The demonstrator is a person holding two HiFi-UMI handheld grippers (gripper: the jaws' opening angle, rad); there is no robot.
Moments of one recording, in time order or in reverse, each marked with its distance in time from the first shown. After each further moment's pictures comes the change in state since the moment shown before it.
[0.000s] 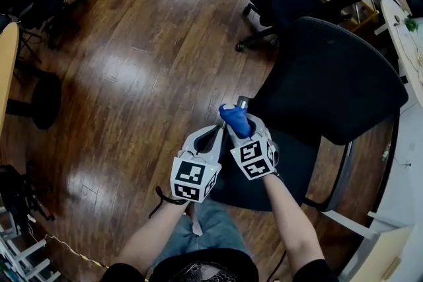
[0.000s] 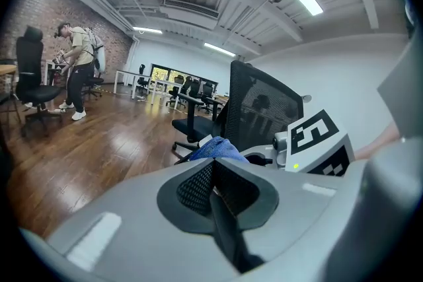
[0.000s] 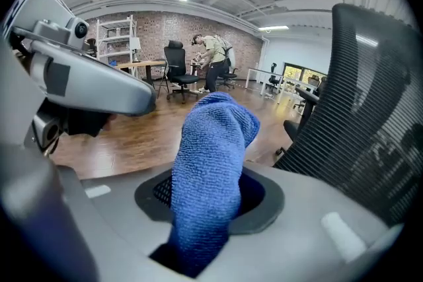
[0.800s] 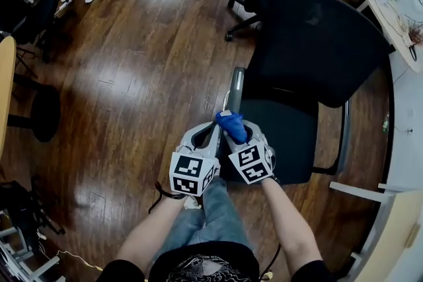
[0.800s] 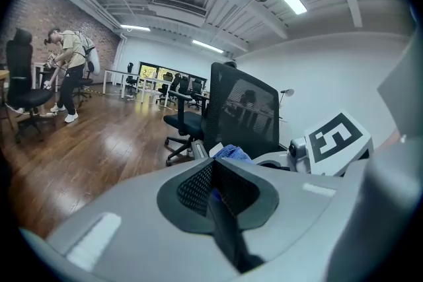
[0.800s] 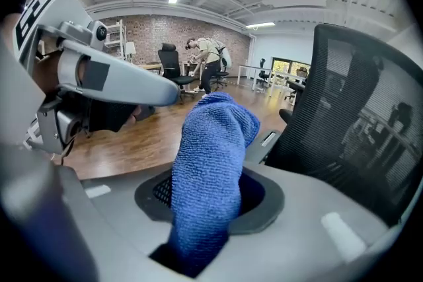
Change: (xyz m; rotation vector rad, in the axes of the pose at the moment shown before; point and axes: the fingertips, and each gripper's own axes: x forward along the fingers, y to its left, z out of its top) left arm -0.083 -0.032 -0.045 0.064 0.041 -0.084; right arm -0.071 0.103 -0.043 0.113 0.006 -0.048
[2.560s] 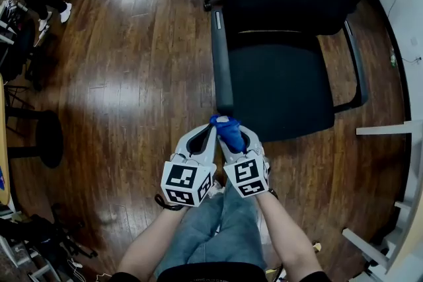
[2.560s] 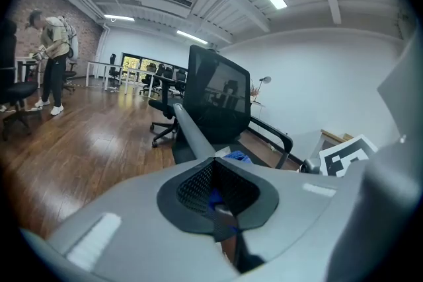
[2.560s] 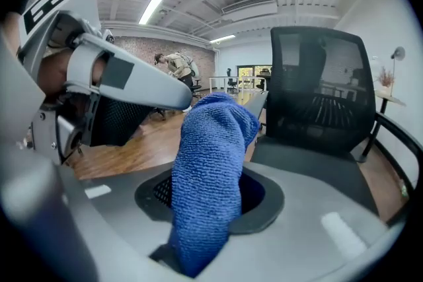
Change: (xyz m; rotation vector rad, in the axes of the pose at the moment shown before) left arm -0.077 -0.043 -0.135 0.051 0.069 -0.133; right arm -0.032 0.134 -0.113 0.268 -0.158 -0.185
